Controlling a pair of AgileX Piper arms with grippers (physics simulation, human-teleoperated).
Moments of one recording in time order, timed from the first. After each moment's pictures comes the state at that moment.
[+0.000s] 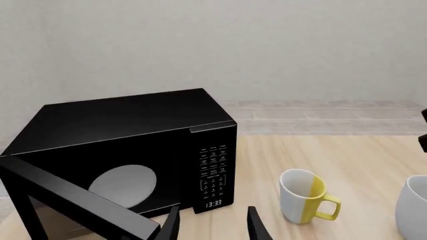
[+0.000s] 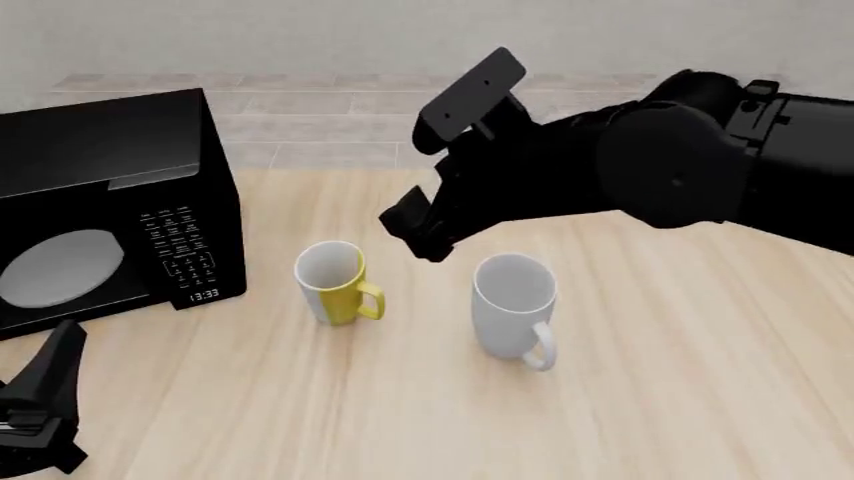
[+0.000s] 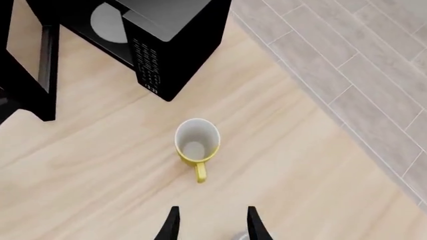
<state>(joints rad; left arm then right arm) 0.01 0.00 0.00 0.01 0.00 0.79 1.43 -1.17 0.44 -0.19</state>
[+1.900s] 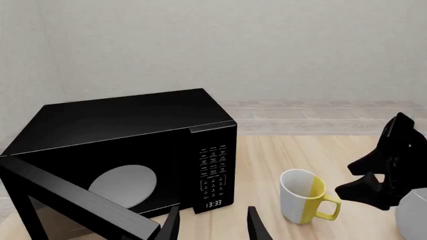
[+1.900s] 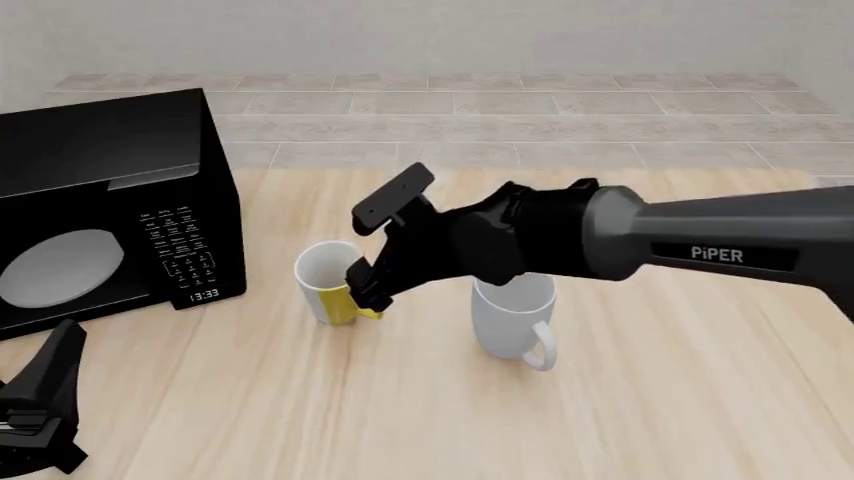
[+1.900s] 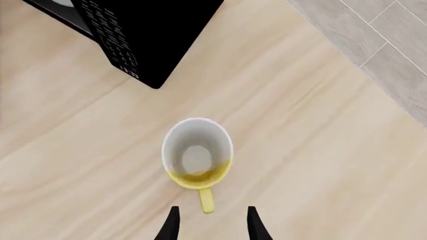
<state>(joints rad) 0.01 0.00 0.00 0.01 0.00 0.79 1.85 -1.22 0.21 -0.11</state>
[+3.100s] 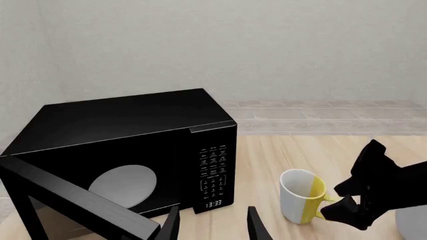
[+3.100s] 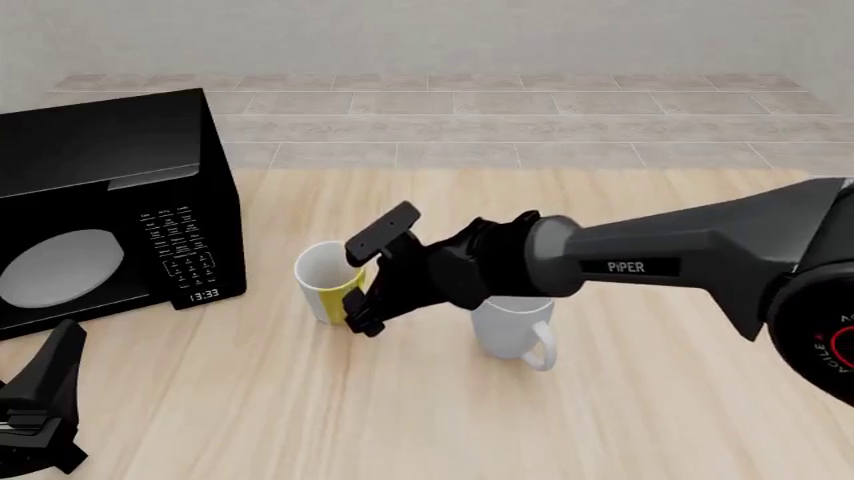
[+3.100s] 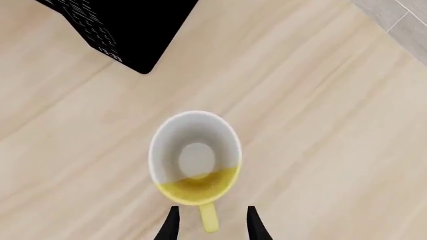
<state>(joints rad) 0.01 0.00 0.00 0.01 0.00 0.79 2.00 -1.26 0.16 -0.07</state>
